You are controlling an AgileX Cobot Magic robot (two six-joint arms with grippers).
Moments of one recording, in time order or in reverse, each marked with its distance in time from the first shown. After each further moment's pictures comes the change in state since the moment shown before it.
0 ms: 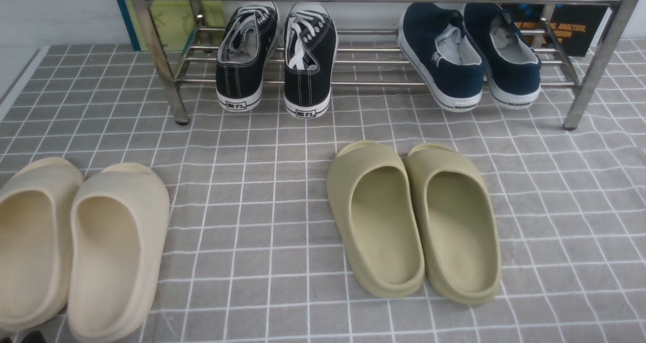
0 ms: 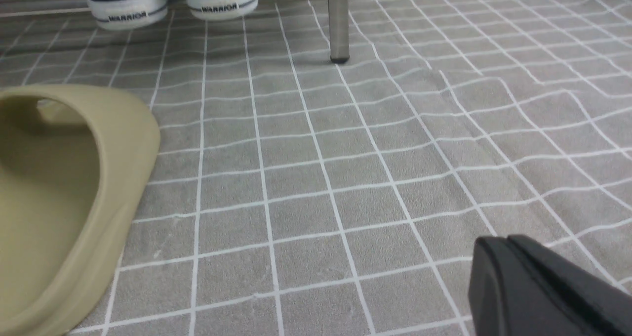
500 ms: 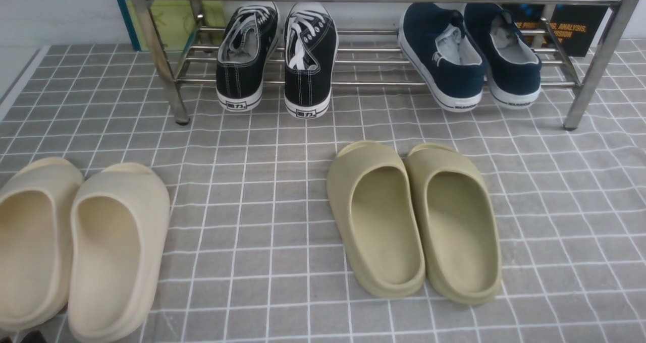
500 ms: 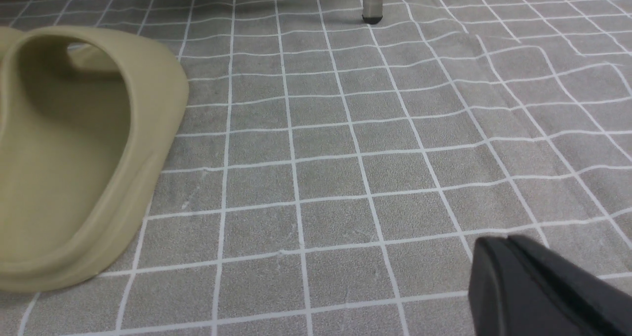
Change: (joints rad) right arm 0.057 0.000 -0.006 0.039 0.063 -0.063; left arm 0.000 0.000 0.000 0.000 0.001 0.000
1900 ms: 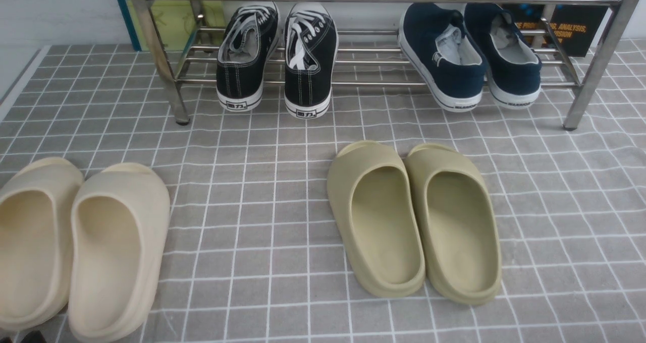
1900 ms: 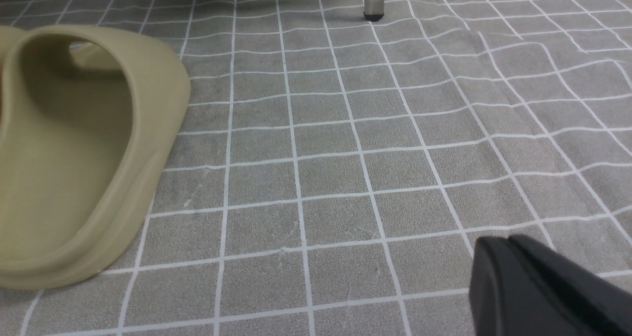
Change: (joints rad) right arm 0.000 0.000 -0.001 0.002 0.005 0.000; left arm 0.000 0.000 0.000 0.000 0.000 0.000
